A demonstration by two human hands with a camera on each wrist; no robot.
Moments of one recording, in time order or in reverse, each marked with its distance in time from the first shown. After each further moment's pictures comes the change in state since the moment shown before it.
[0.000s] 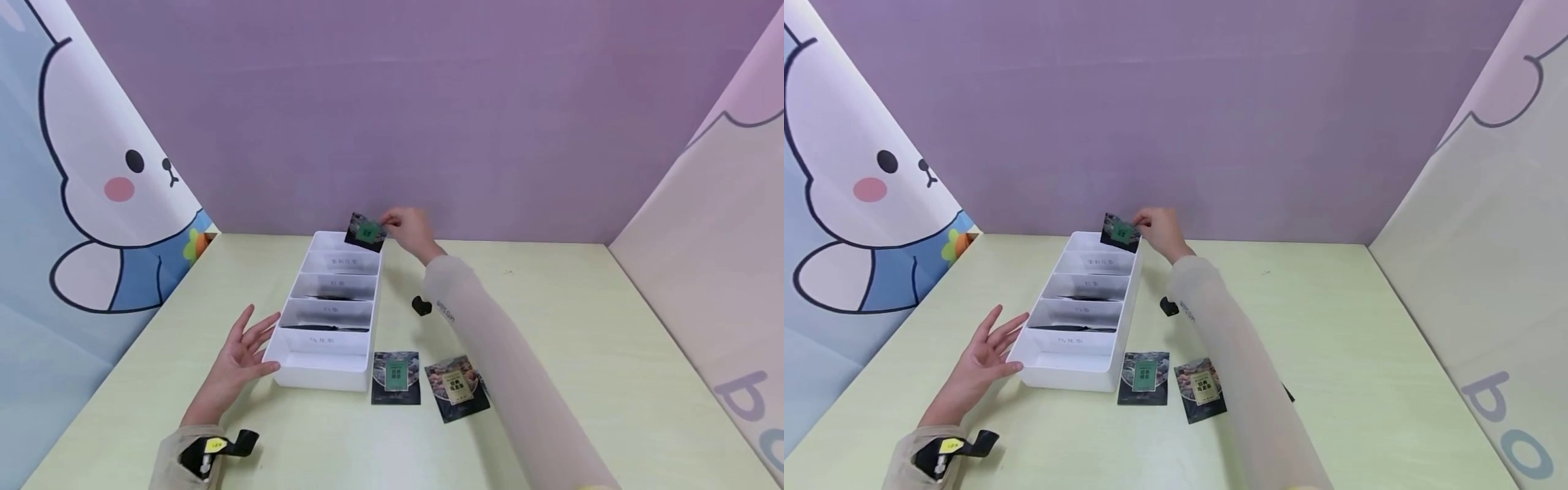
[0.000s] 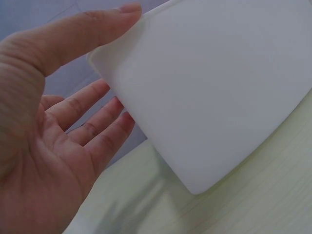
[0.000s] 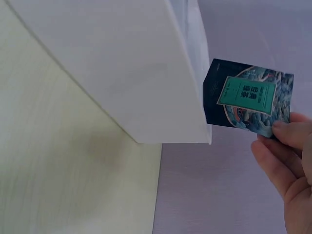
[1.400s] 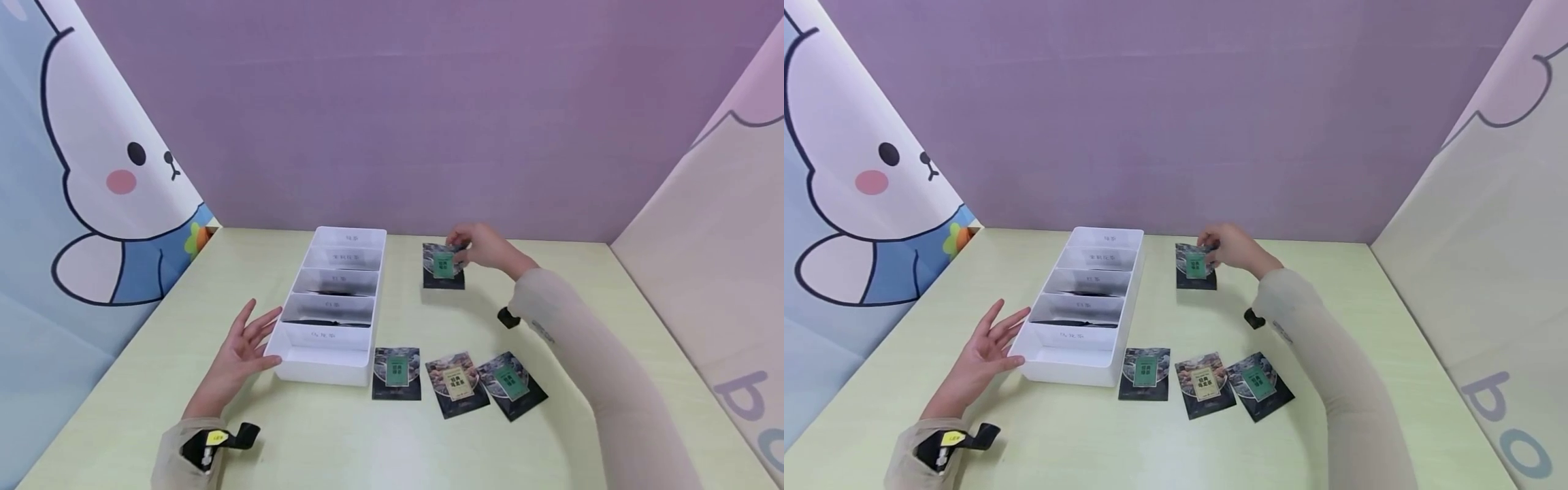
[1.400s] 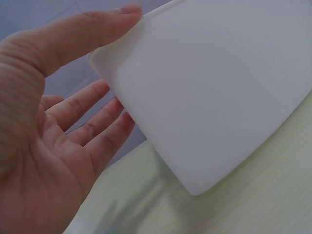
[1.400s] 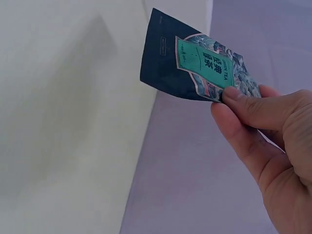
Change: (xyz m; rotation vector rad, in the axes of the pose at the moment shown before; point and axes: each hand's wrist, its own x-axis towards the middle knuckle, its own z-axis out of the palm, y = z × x) left_hand 0.003 0.001 -0.001 0.065 0.028 -0.063; right_hand -0.073 0.036 -0.105 -0.135 -0.350 0.095
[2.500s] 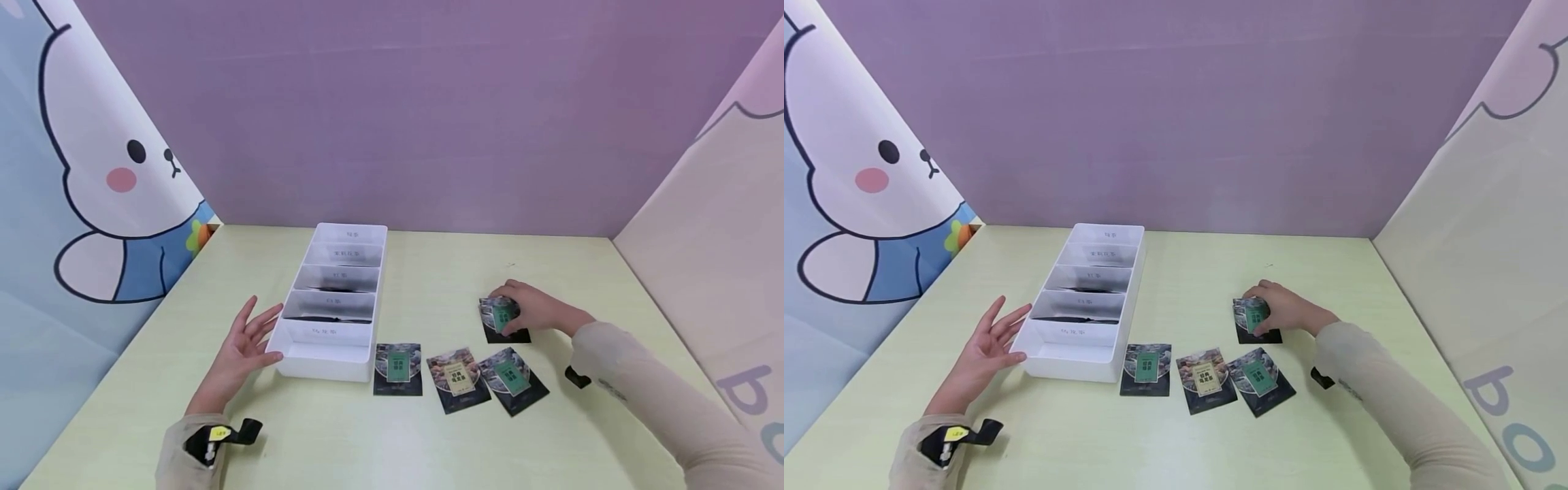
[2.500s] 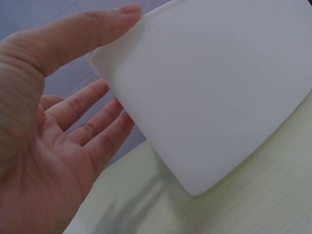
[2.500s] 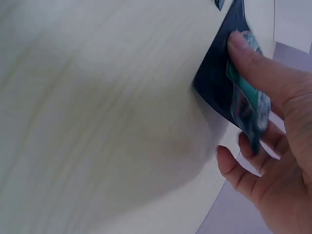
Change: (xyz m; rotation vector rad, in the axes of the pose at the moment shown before) left_hand 0.000 0.003 0.002 -0.020 0.000 0.007; right_hand -0.103 0.090 0.034 -0.231 -0.197 -0.020
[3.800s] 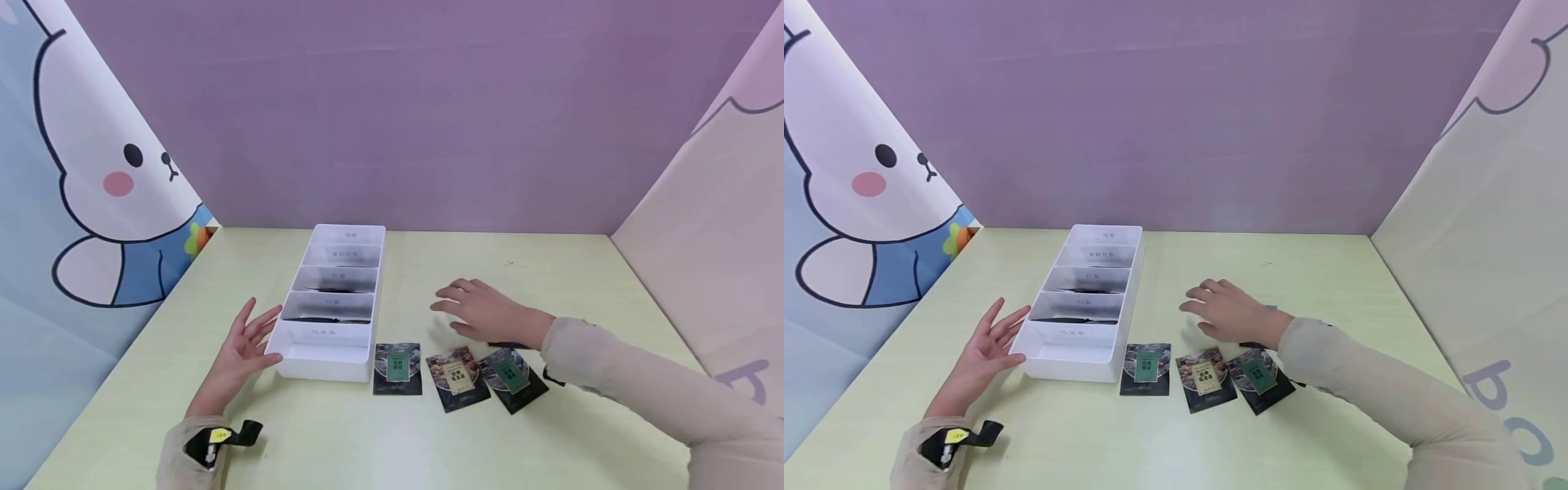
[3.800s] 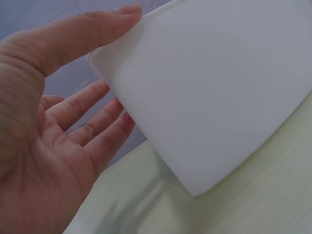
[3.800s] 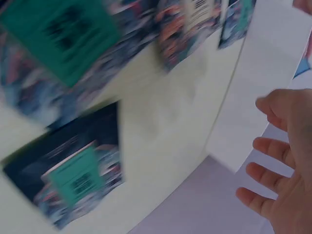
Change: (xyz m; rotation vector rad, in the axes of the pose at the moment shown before) left_hand 0.000 -0.002 0.000 0.003 -0.004 0.010; right_hand 0.018 -0.114 -0.003 -0.540 0.124 -0.419
